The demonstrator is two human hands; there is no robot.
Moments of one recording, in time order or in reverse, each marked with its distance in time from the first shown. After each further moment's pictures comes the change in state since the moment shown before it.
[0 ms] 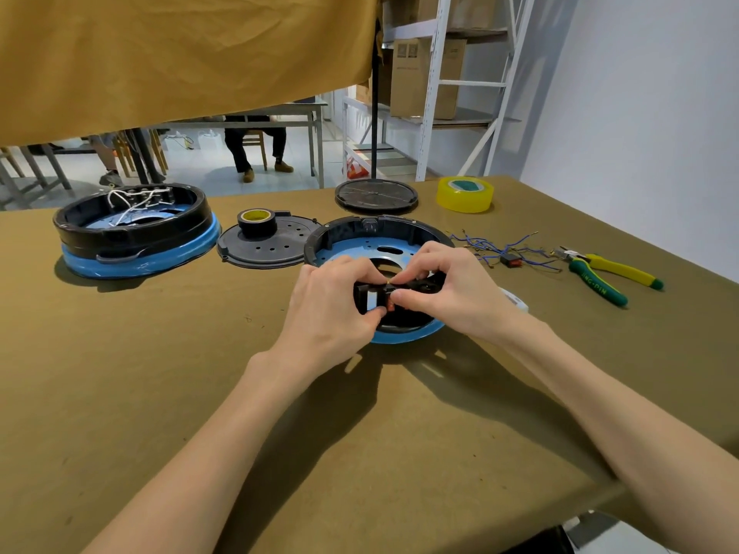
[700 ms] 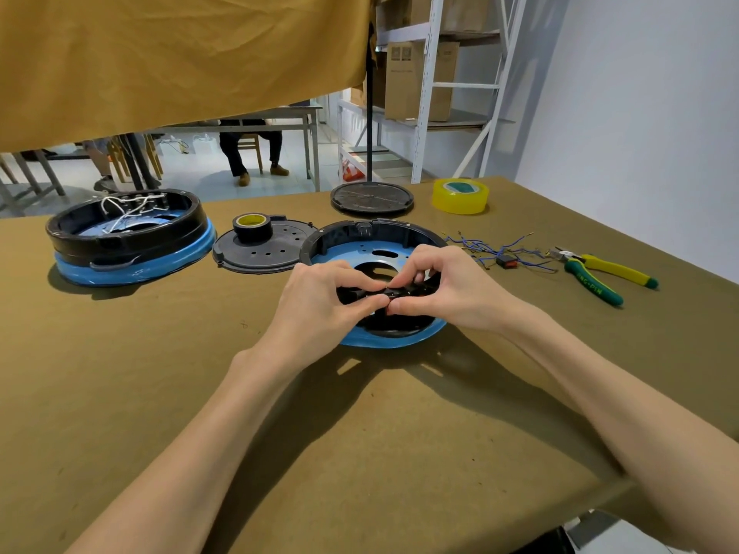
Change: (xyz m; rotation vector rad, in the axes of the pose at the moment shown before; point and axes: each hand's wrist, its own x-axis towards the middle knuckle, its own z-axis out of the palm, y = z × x) left_hand 0.011 -0.008 -0.010 -0.224 -0.099 -0.027; right_hand 0.007 -0.004 -0.010 -0.009 -0.118 0.014
